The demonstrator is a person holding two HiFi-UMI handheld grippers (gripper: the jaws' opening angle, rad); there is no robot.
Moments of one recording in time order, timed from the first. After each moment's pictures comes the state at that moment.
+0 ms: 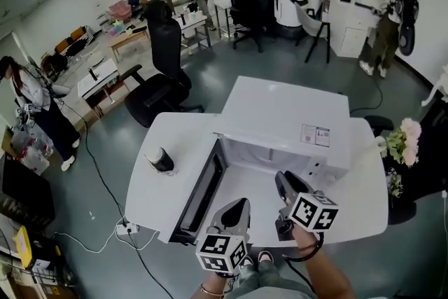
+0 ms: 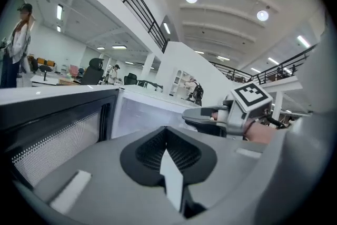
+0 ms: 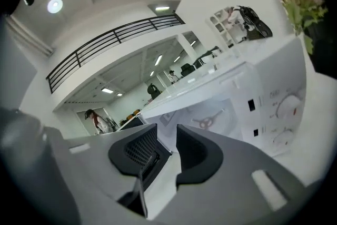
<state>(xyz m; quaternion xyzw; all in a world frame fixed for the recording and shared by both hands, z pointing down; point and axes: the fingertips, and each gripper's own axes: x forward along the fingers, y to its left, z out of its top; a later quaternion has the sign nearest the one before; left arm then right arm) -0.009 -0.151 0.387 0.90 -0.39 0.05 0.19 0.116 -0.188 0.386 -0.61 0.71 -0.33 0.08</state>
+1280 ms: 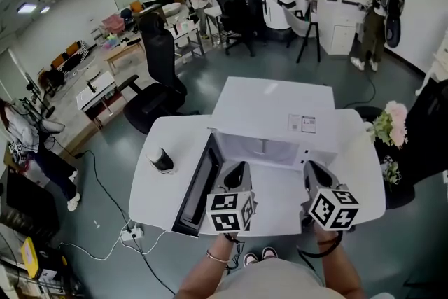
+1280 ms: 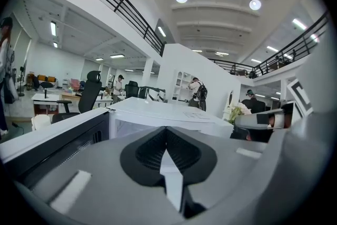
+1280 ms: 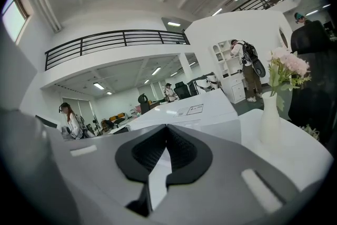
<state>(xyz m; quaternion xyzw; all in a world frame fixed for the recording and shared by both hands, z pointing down) 0.023 -0.192 0.345 0.90 -0.42 0.06 0.13 0.184 -0.112 0.326 -0.70 0.68 -0.21 0.05</state>
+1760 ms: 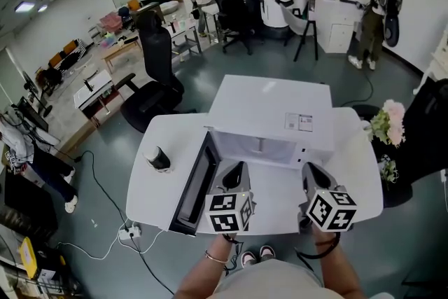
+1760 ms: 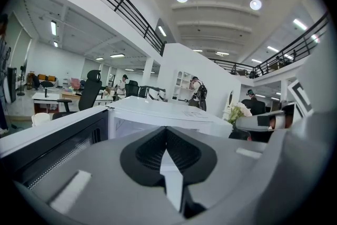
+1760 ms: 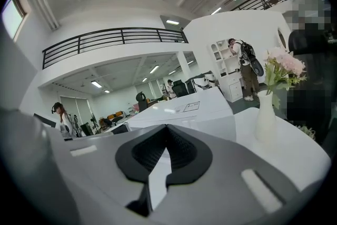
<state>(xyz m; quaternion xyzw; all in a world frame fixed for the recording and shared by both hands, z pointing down) 0.027 -0.186 0.349 0.90 -0.42 0.06 0.13 0.187 -0.105 0.334 -0.70 0.68 -0.22 0.04</state>
